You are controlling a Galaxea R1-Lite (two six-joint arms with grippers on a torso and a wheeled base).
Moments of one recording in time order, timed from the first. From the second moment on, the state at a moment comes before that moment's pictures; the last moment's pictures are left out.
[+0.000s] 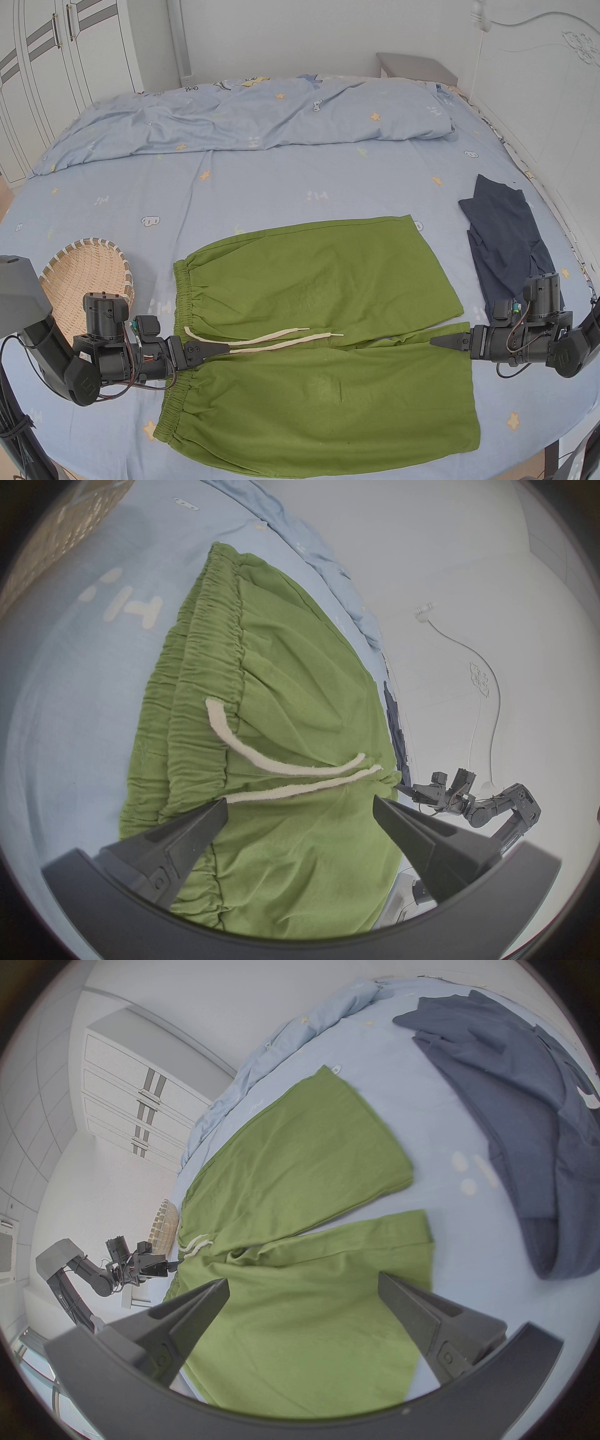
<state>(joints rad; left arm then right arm) -0.11 2.00 -0.41 -0.96 -0.62 -0.51 0.13 1.85 -0.45 -0.70 0.49 0.32</state>
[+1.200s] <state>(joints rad) -0.01 1.60 -0.03 -0.88 -0.61 -0.54 0.09 1.41 -0.36 -0.47 0.51 0.35</state>
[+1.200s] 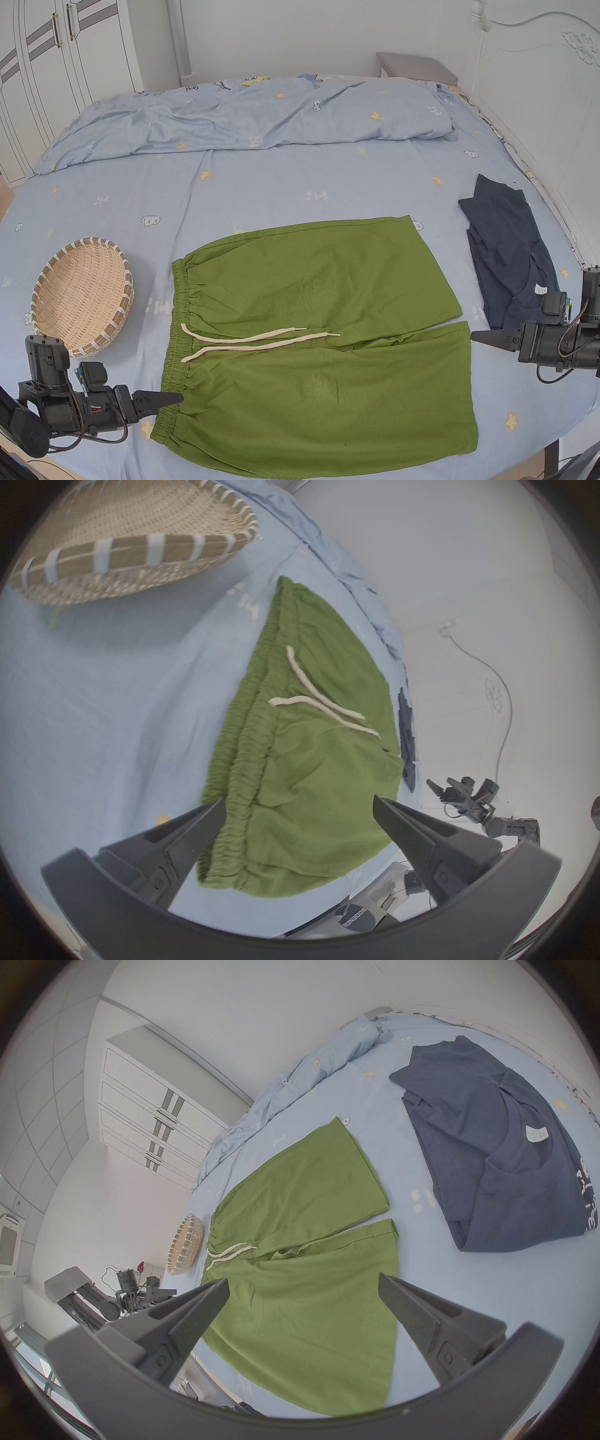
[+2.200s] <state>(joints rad) -0.03 1.73 -0.02 -0.78 -0.62 -0.35 0.09 1.38 -0.35 -0.46 0.51 0.34</state>
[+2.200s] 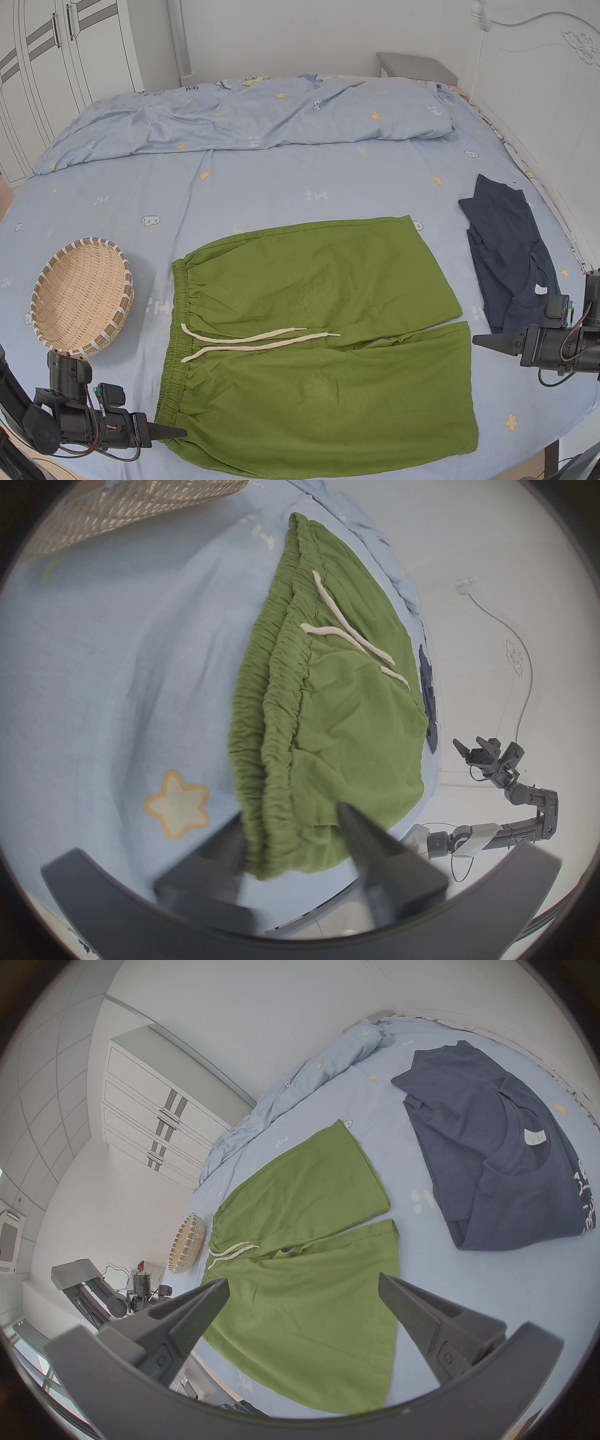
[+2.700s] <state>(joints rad) -0.01 1.73 -0.02 -0.70 -0.63 -0.33 0.09 1.39 -0.11 -0.43 0.51 0.26</state>
